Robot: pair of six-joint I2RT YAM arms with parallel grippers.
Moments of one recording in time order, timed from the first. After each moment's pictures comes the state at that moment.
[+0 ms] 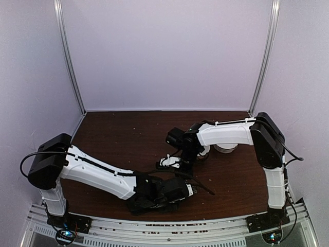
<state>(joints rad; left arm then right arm) -1.42 1.91 1.17 -0.34 -0.41 0.05 0.90 2.11 1.57 -0.92 -0.27 -0.50</state>
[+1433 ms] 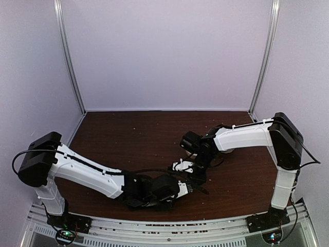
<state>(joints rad) -1.40 1.81 1.04 -0.18 -0.38 0.11 0.87 1.90 1.27 -0.79 -0.28 -0.52</state>
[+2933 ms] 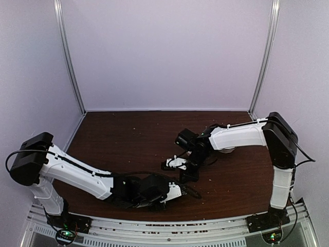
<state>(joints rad) -1.39 1.72 0.89 -0.04 -0.36 0.21 0.86 1.97 1.33 -0.71 -0.33 -0.52</state>
